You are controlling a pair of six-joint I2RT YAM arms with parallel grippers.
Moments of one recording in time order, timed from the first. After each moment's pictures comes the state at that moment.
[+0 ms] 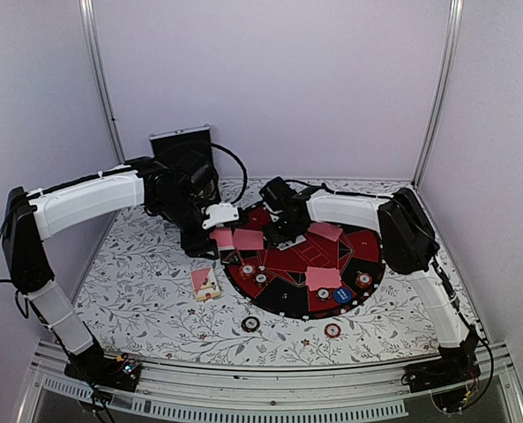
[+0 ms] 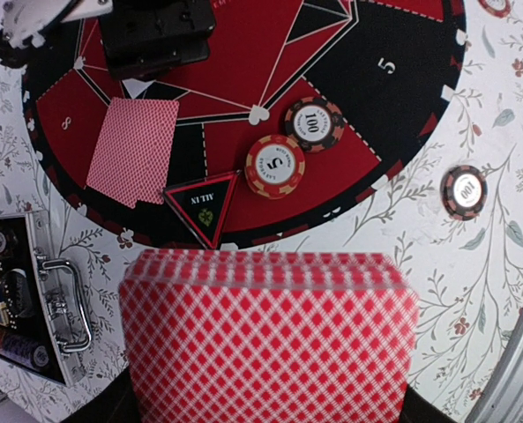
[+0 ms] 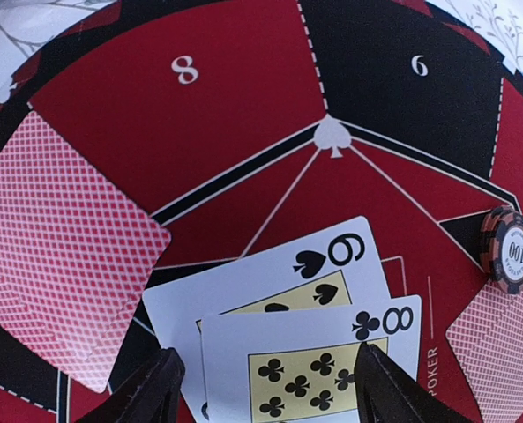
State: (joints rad) left arm -0.70 1.68 1.44 -0.93 0.09 0.67; right arm 0.78 2.45 2.03 -0.63 0.27 0.19
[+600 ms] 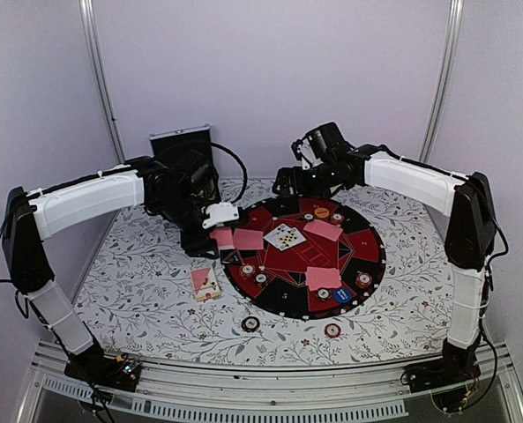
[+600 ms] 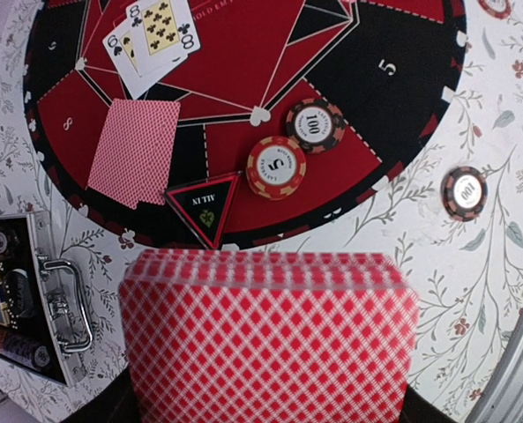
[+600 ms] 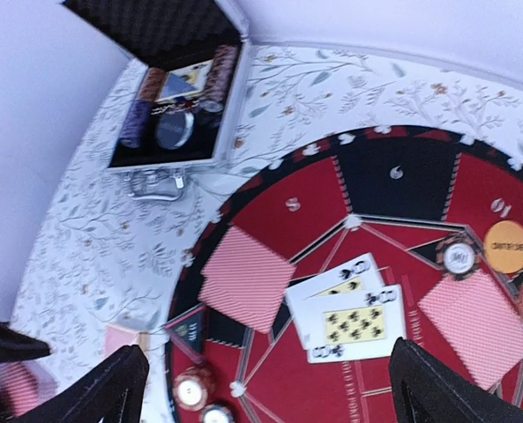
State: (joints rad) left arm -0.70 1.68 1.44 -0.93 0.09 0.67; right arm 0.66 2.04 1.84 -0.53 -0.05 0.37
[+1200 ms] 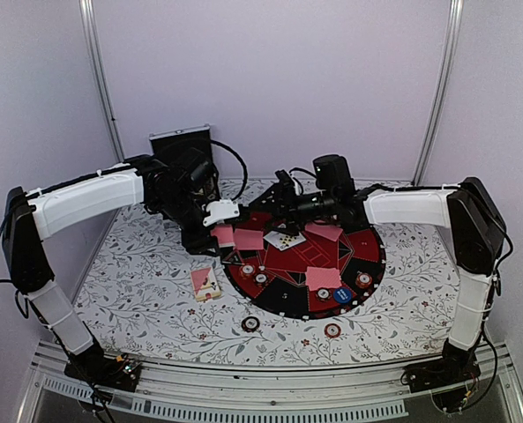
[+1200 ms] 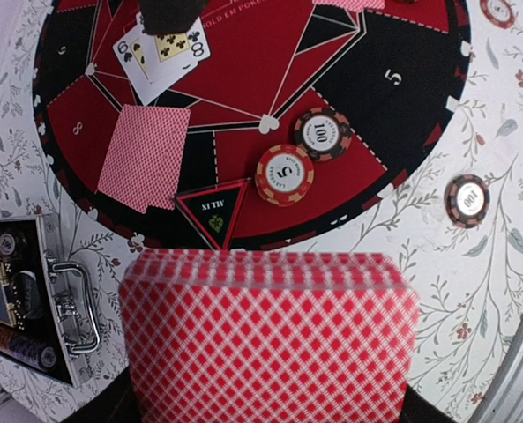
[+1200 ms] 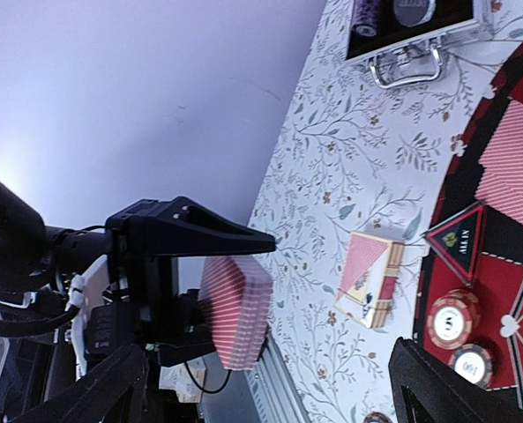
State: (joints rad) left arm -0.70 1.68 1.46 -0.93 0.08 0.66; right arm 0.69 1.95 1.38 0.16 -0.78 0.91
